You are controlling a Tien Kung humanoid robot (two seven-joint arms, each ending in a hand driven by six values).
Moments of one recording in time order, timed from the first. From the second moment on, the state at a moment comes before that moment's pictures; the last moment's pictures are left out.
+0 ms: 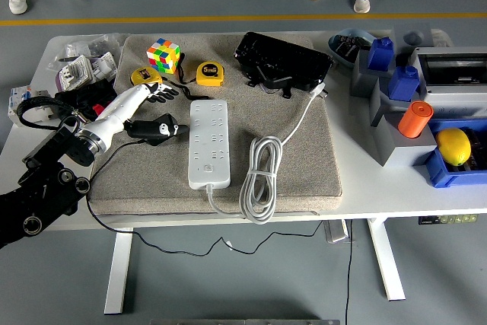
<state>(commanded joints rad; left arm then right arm) -0.60 0.36 -0.68 -0.98 1.49 0.25 -0.13 -0.02 -0.36 0.84 0.37 -0.25 -0.06 0.15</state>
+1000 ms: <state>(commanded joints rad) -0.68 0.31 -0.55 -0.76 1.46 0.30 -0.12 -0.01 -0.36 0.85 0.37 -0.26 -0.06 0.15</state>
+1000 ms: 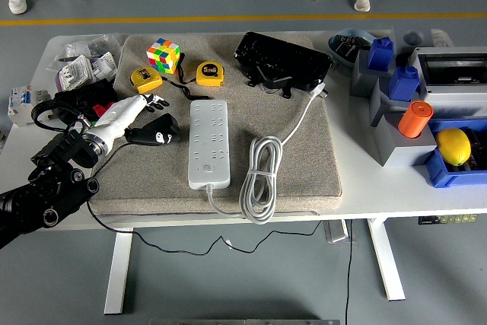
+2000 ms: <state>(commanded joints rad) -0.74 0.27 -0.42 -0.65 1.37 0.39 -0.16 -0.01 -0.36 0.85 0.38 -0.27 -0.07 0.15</state>
